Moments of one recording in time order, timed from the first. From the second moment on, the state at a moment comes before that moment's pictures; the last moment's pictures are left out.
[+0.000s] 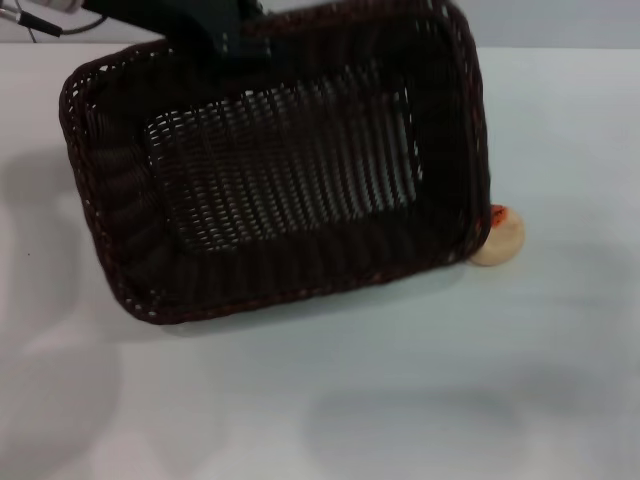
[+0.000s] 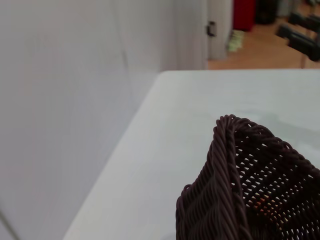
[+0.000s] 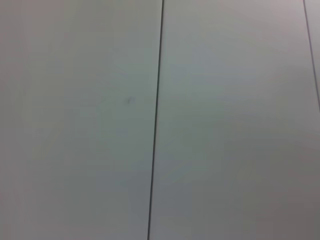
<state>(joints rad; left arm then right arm) -0.83 -1.97 -2.24 -1.15 2.20 -1.61 1.40 0.19 2.09 0.66 0.57 -1.75 -1.59 -0.46</state>
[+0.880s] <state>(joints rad) -0.85 -2.01 -2.15 -1.12 2.24 -1.65 1.54 0.15 2.09 0.64 0.62 -1.75 -1.61 -0.47</state>
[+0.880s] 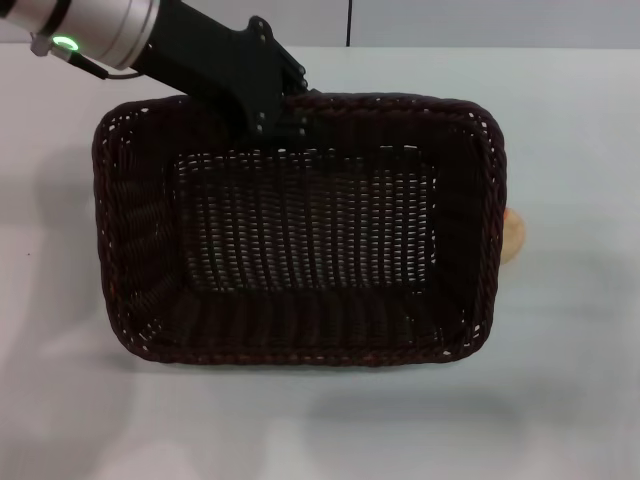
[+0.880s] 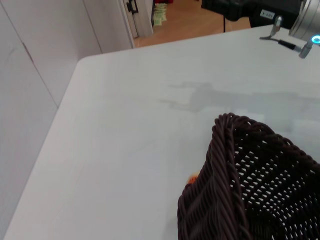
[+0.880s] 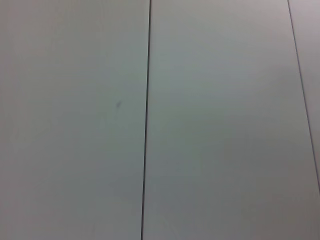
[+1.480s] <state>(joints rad) -0.80 -2.06 -2.14 -1.19 2.26 -1.59 1.55 0.14 2.09 0.63 0.63 -1.75 -1.63 -0.49</state>
